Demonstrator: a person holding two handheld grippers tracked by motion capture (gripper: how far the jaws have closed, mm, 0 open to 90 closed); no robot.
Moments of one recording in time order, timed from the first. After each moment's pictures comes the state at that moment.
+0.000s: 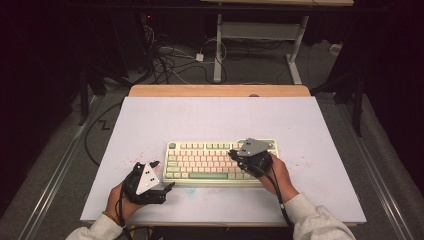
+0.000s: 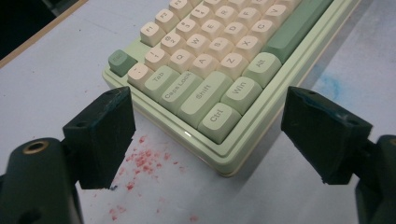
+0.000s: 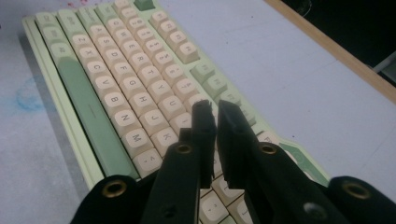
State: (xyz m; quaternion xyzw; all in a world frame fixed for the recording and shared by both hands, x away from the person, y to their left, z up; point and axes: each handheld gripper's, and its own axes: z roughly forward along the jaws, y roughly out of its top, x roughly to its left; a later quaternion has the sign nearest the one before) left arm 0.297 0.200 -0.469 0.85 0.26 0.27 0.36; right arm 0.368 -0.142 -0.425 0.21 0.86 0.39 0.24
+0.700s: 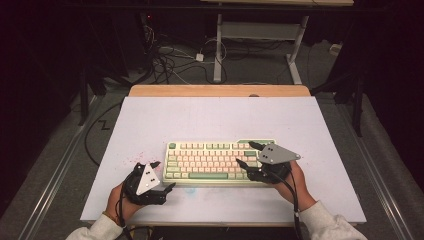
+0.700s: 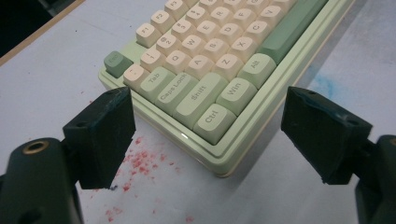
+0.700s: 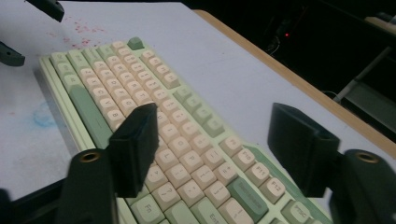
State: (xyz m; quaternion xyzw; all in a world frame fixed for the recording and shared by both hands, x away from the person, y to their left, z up) left arm 0.296 0.199 -0.467 0.85 0.26 0.27 0.36; right arm 0.337 -0.178 -0.406 0.21 0.82 0.45 0.29
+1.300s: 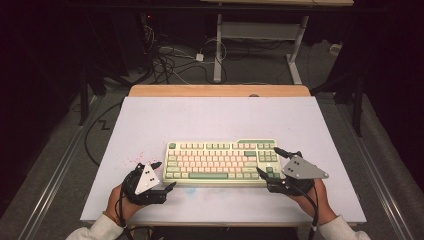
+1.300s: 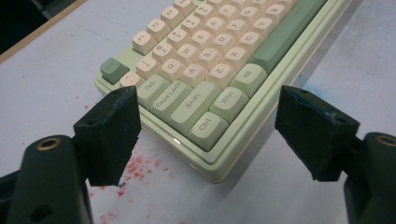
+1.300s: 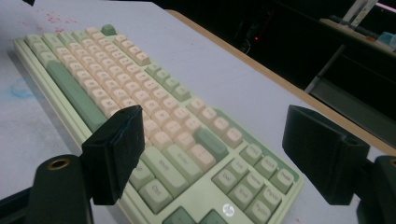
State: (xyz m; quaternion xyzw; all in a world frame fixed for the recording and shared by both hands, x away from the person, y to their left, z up) left arm 0.295 0.198 -0.462 0.85 0.26 0.26 0.37; right arm 0.309 -0.229 -0.419 0.24 0.79 0.45 0.33
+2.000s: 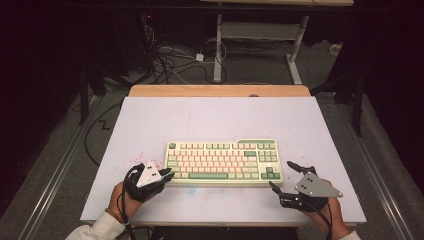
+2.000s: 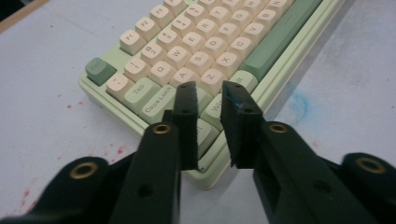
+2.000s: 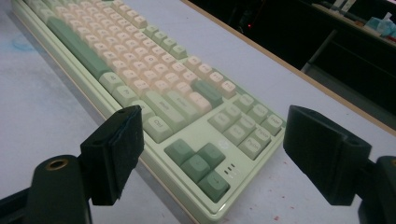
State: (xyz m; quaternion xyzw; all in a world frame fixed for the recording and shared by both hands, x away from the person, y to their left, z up) left arm 0.306 0.193 -0.455 0.87 0.27 0.21 0.37; right arm 0.280 -0.258 -0.440 0.25 0.80 0.43 0.35
